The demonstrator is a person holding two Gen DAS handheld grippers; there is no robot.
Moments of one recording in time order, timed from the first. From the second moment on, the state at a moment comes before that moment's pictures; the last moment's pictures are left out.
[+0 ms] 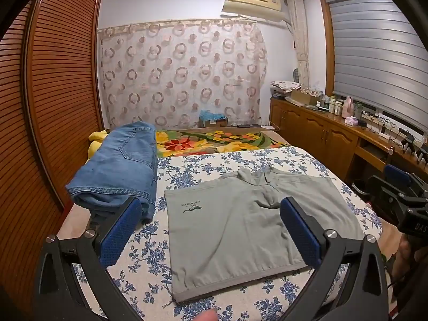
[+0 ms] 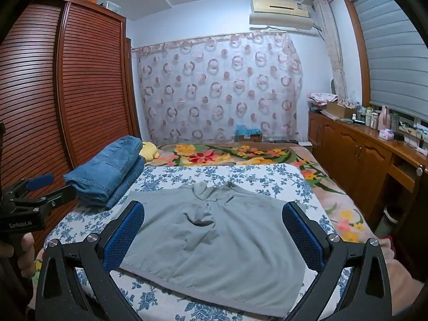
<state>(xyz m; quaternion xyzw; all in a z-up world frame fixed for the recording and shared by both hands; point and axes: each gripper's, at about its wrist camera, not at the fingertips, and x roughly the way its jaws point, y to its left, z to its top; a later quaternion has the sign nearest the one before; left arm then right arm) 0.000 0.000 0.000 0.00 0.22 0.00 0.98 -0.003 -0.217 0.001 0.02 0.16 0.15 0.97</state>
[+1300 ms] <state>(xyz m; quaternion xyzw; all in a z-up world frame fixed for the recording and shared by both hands) -0.004 -0.003 -0.003 0.00 0.22 0.01 0.98 -0.006 -0.216 0.003 0.02 0.16 0.15 0.98</state>
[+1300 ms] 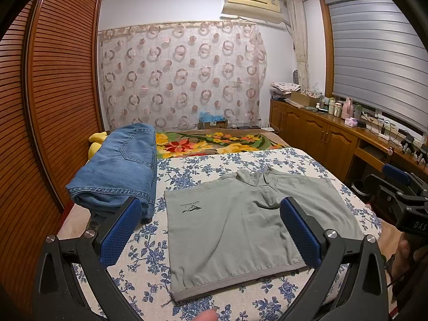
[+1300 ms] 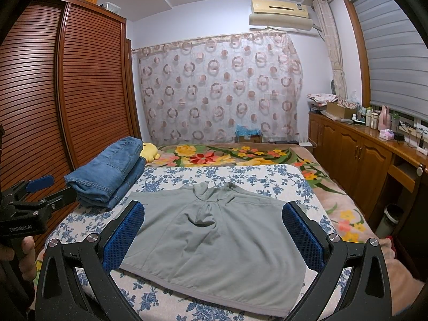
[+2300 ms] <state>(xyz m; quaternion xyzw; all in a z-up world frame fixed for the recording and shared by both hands) -0.006 -0.004 -0.001 0.00 0.21 0.01 0.98 -0.009 -0.216 0.002 0.02 0.15 0.15 0.98</state>
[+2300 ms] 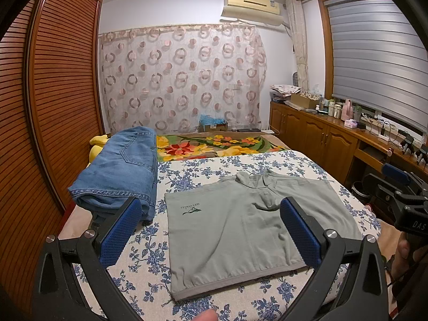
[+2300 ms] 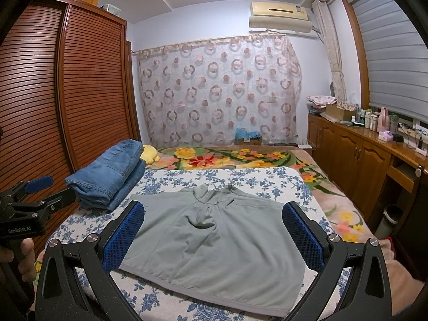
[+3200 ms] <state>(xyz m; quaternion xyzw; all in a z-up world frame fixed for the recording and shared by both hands) 0.017 0.021 -0.034 -0.01 0.28 0.02 0.96 0.021 -0.229 -0.023 0.00 0.21 0.16 0.96</state>
